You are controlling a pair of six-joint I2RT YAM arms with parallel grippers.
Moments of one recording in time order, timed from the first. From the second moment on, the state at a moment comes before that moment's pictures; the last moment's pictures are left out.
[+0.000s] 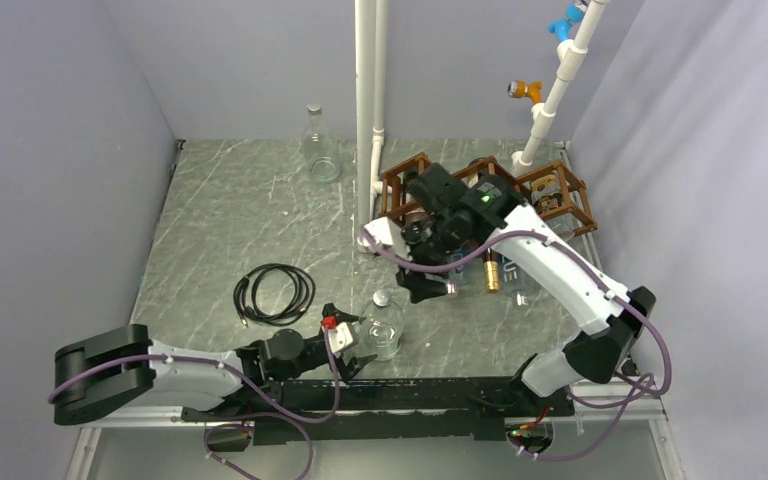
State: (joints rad) left arm -1.23 1.10 0.02 0.91 -0.10 0.06; right arm 0.83 1.51 1.66 -1.37 -0.51 -0.80
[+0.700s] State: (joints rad) left arm -1.23 0.66 0.23 0.41 -0.12 0.03; right arm 0.13 1.06 1.21 -1.17 -1.10 -0.85
